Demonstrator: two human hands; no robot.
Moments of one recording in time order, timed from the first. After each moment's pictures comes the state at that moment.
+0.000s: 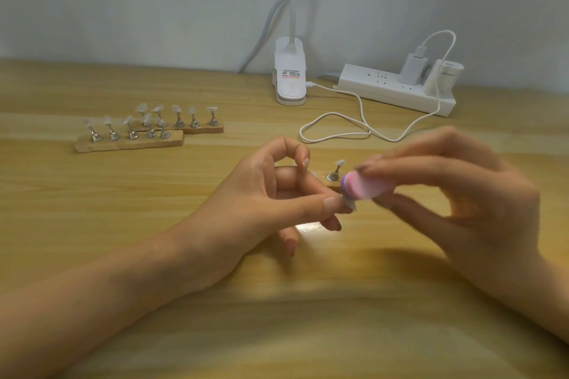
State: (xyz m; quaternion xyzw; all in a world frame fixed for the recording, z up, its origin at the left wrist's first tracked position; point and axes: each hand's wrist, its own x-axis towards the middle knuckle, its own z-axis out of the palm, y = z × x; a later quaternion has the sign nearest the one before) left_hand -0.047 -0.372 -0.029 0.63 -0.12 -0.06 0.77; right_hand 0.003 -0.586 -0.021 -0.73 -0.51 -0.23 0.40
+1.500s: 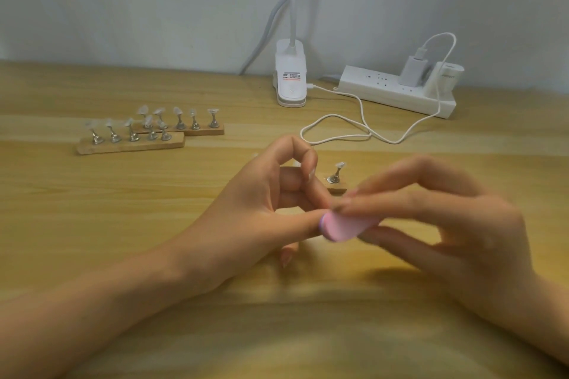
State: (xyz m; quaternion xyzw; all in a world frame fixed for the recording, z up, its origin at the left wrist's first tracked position) left_hand -0.051 -0.374 -0.025 0.68 -0.16 0.00 0.72; right_hand -0.002 -0.583 -0.019 -0.73 -0.51 -0.19 0.41
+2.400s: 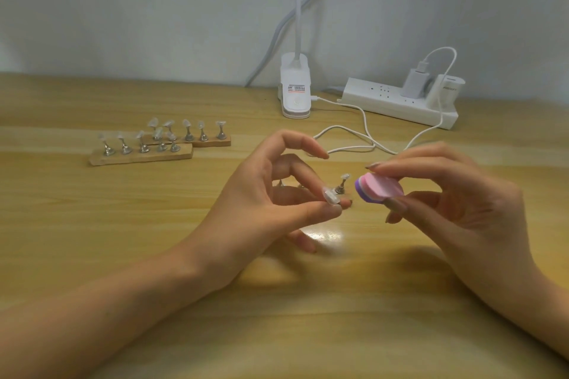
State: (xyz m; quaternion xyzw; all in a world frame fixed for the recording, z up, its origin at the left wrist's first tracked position) left_hand -0.044 -0.370 -0.025 0.65 -0.12 0.03 0.75; right_hand 0.011 -0.585 -0.029 -0.70 -0.42 -0.12 0.56
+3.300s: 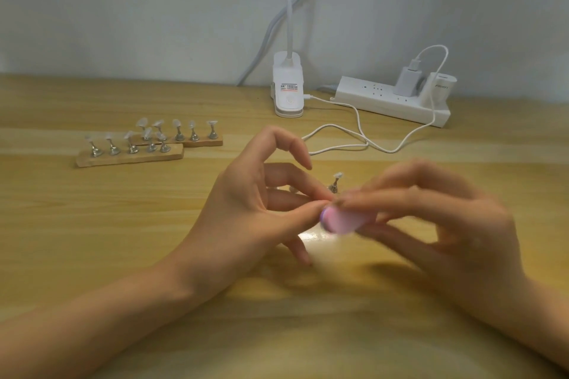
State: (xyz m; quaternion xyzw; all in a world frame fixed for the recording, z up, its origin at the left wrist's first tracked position) left_hand -0.049 -0.373 -0.026 0.67 -0.14 0.08 0.72; right_hand 0.002 -0.581 -0.025 -0.73 -0.49 -0.21 0.43
